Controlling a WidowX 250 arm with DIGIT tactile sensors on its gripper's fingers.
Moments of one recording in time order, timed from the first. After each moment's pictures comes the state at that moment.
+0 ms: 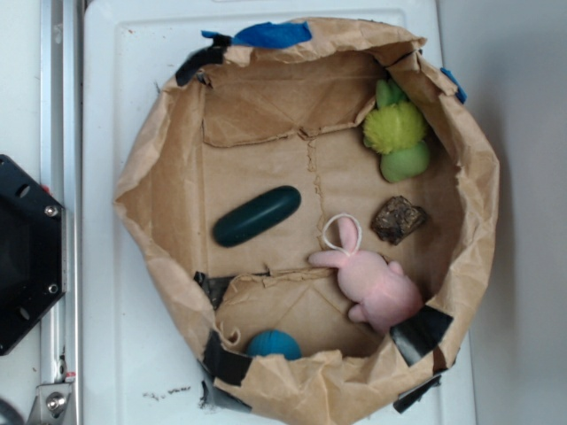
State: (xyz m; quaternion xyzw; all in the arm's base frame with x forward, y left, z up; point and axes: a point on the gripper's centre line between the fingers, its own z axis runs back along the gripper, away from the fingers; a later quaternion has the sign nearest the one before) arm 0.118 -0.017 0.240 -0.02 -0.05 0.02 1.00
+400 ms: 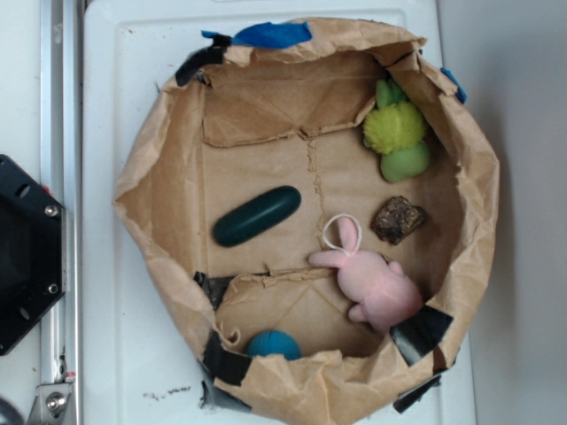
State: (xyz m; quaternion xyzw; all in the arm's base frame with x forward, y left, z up) arm 0.117 -0.017 0.237 -0.02 -0.05 0.02 1.00
